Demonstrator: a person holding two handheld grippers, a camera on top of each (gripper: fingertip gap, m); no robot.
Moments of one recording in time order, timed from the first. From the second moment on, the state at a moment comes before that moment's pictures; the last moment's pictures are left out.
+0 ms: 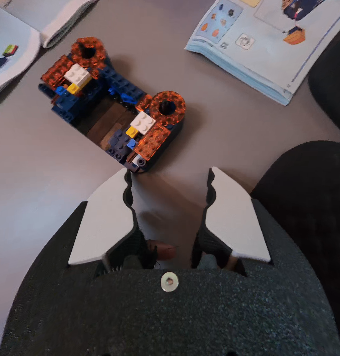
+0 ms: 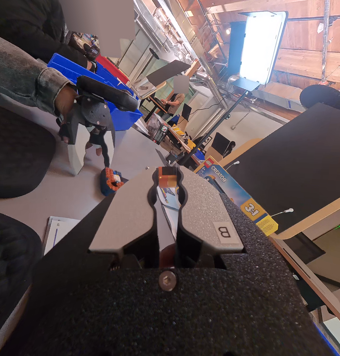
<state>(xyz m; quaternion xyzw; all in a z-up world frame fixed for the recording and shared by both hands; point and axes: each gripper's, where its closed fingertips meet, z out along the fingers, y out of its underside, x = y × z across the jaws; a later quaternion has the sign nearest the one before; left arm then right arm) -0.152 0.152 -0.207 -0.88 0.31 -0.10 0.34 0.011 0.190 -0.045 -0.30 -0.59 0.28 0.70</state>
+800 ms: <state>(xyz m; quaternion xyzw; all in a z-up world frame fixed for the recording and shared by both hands) -0.129 0.218 -0.197 -0.65 0.74 -0.06 0.12 0.037 0.208 -0.018 -0.31 -0.53 0.30 0.73</state>
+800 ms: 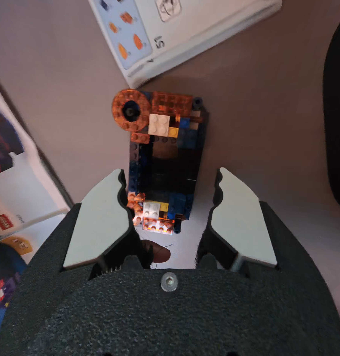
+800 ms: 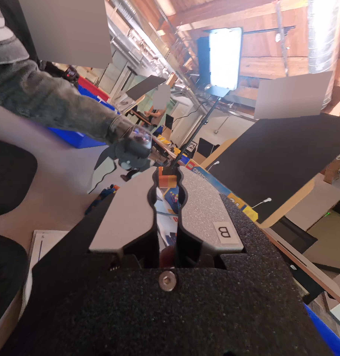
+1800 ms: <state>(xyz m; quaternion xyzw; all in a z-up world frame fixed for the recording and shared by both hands) -0.151 0.171 -0.187 -0.85 0.48 -0.03 0.18 0.044 0.214 -0.018 -0.32 -0.52 0.30 0.73</state>
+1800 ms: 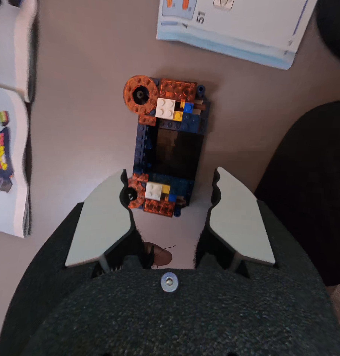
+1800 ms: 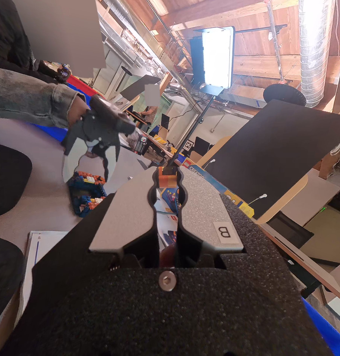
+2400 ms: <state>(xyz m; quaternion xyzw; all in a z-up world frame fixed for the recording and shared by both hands) -0.182 0.178 -0.205 -0.79 0.52 -0.10 0.31 0.030 0.212 -0.038 -0.34 -0.54 0.32 0.71</state>
